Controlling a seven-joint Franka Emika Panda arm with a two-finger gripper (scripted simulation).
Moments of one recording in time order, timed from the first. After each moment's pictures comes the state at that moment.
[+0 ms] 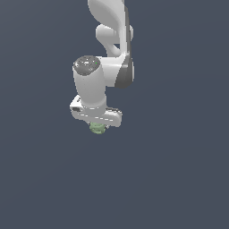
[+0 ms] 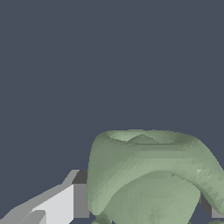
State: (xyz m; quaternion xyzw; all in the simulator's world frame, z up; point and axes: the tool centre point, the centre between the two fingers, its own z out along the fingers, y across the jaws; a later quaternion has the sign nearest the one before) arm 0.013 -0.072 0.167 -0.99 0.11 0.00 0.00
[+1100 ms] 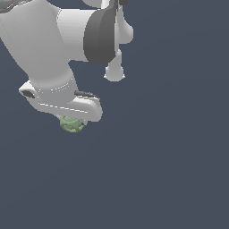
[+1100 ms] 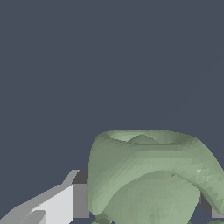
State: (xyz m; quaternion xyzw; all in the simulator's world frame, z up) arm 0.079 -0.135 0.295 -0.99 0.11 0.00 0.00
